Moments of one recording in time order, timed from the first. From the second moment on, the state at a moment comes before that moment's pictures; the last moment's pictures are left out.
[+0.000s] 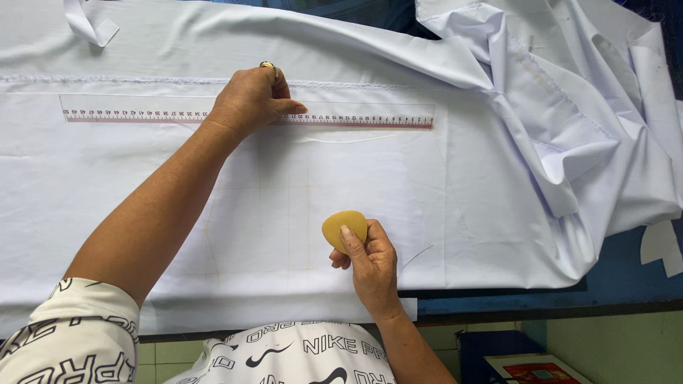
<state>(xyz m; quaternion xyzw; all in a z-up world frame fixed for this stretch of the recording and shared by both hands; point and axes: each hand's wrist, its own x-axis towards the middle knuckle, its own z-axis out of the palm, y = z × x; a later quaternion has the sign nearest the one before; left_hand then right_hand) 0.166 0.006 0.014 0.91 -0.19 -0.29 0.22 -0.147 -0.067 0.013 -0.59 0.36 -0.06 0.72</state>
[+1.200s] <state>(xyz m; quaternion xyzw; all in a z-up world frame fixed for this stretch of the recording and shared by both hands) 0.183 -0.004 0.000 0.91 -0.23 -0.30 0.15 -0.034 -0.149 -0.055 -0.88 0.26 -0.27 0.29</state>
